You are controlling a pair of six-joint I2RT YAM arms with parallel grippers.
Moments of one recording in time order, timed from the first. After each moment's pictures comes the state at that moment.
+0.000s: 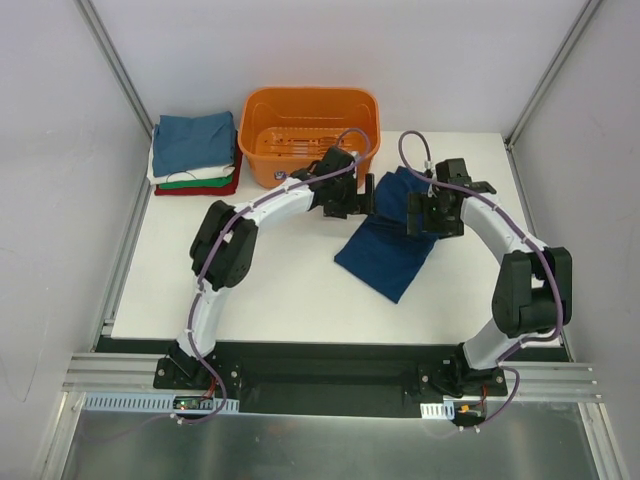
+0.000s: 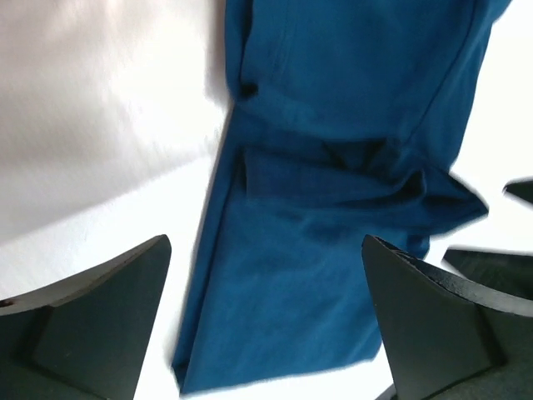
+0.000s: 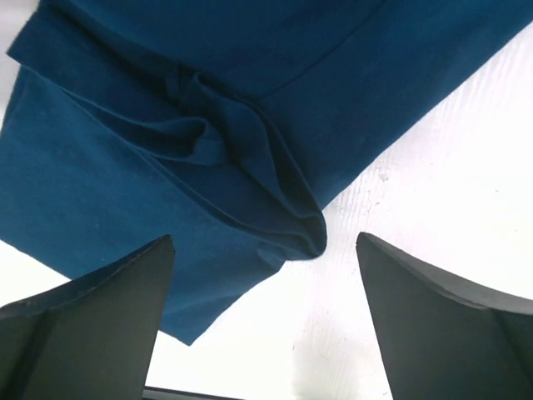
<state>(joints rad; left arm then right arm) -0.66 2.21 1.81 -0.43 0.24 -0.60 0.17 1.63 1.21 -0.74 -0.06 0.13</state>
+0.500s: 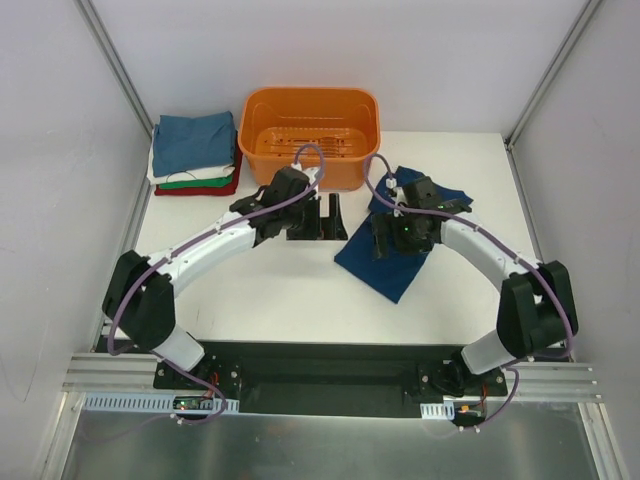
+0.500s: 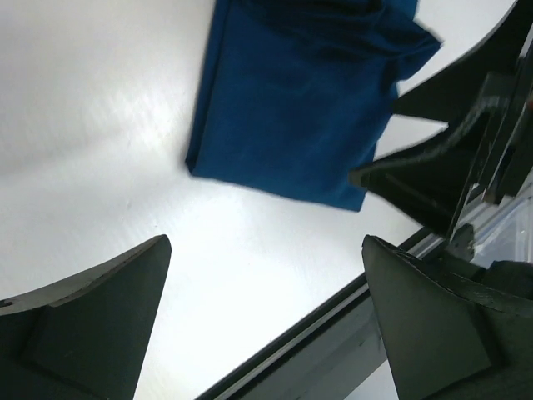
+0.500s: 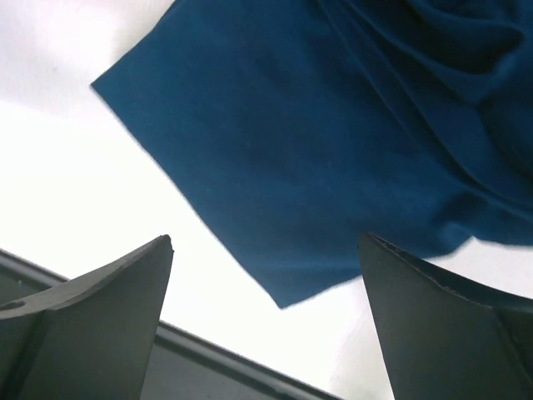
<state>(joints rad) -0.66 1.58 1.25 -0.41 0.25 -0.60 0.39 1.49 1.08 -0.71 -0.20 0.17</state>
